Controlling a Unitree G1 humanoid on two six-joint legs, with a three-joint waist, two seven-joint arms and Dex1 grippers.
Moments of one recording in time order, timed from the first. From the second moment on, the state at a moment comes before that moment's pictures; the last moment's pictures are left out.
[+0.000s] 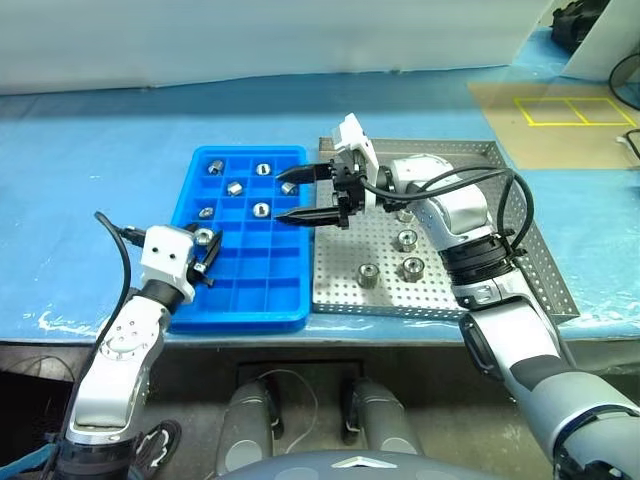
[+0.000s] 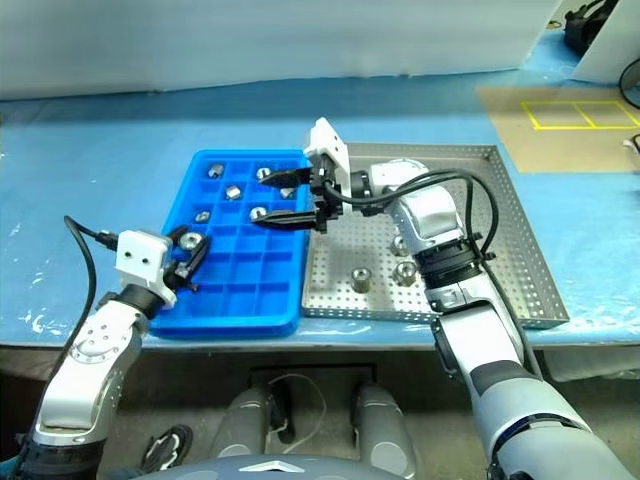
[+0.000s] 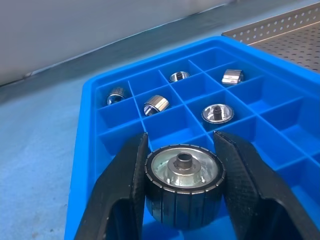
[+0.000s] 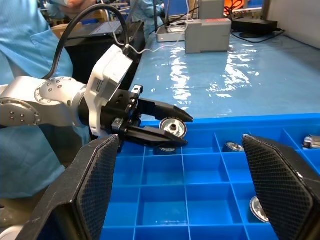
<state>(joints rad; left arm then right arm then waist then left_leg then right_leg) 0.04 0.39 0.14 -0.43 -0.16 0.29 -0.26 -0.95 -0.31 0.21 0.27 0.37 0.48 1.25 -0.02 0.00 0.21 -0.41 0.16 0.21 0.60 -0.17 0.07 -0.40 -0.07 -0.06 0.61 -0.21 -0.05</state>
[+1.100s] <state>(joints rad) -0.15 0.33 0.07 -0.14 -0.13 0.21 -0.32 -0.93 -0.32 0.21 0.26 0.35 0.47 1.17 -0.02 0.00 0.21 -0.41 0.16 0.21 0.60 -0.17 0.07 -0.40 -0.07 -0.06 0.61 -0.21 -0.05</state>
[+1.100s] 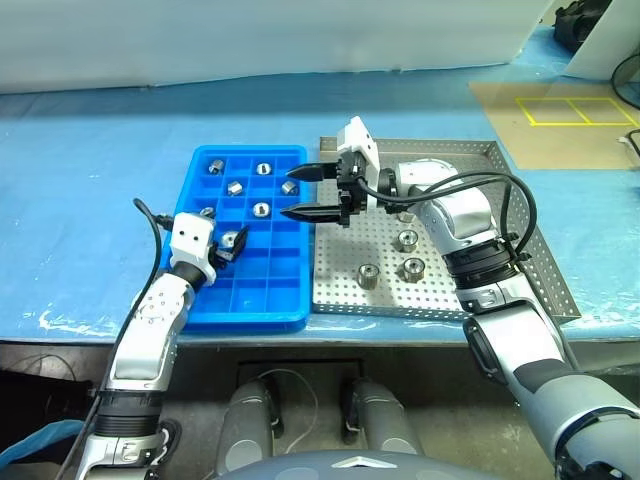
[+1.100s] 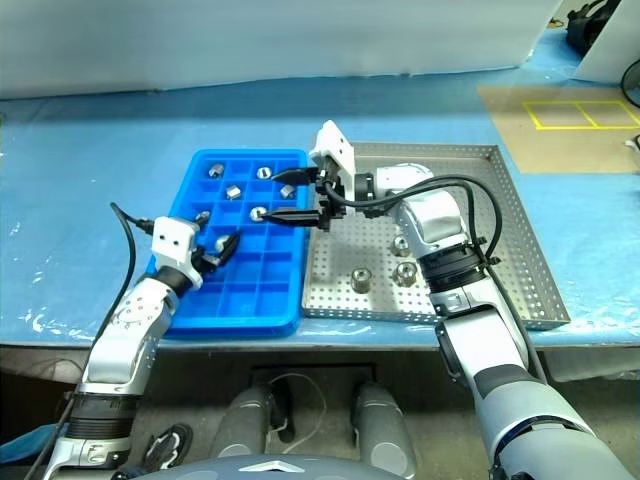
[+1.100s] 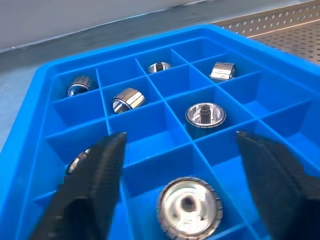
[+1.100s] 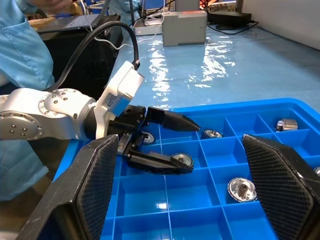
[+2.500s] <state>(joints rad) -0.73 0.42 -0.41 0.39 -0.13 0.20 -1.27 -0.49 -0.58 -0.07 -0.28 0.46 0.73 0.78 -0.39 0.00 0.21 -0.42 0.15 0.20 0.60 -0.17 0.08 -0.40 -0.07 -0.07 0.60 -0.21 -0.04</state>
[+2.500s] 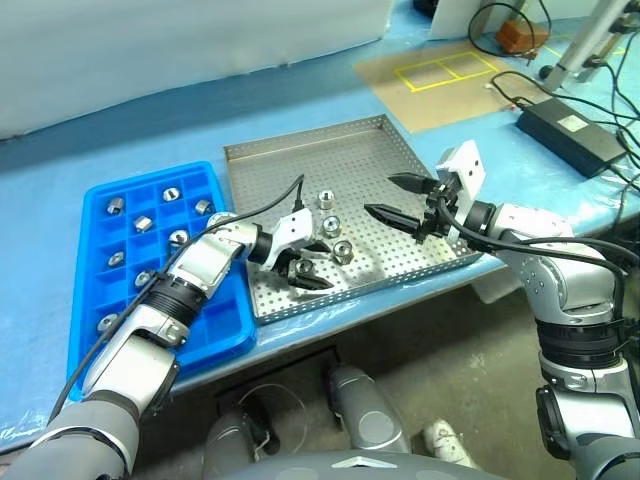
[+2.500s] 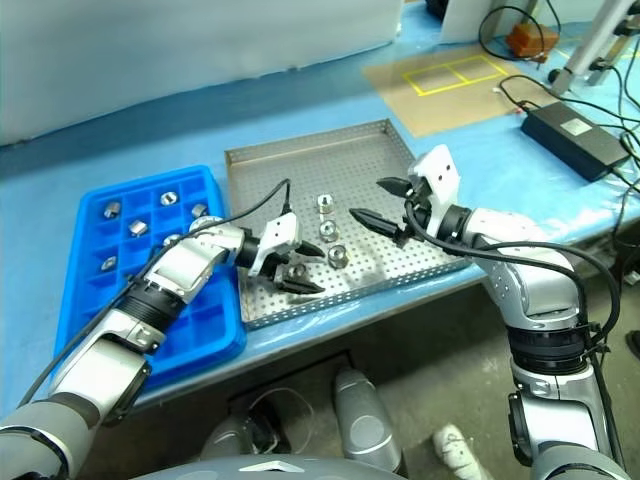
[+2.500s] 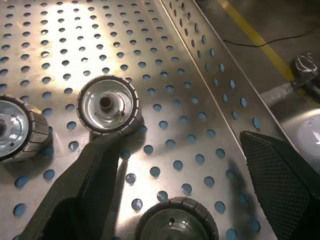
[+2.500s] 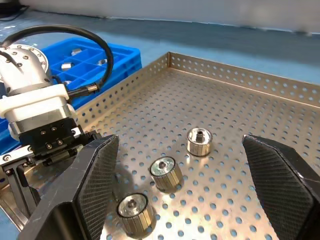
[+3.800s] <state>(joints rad) -0.66 0.47 -0.38 0.37 -0.05 0.17 -1.25 -0.41 -0.72 0.10 -0.31 0.43 0.65 0.96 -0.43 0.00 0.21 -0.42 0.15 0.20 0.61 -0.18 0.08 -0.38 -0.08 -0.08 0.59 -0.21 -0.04</state>
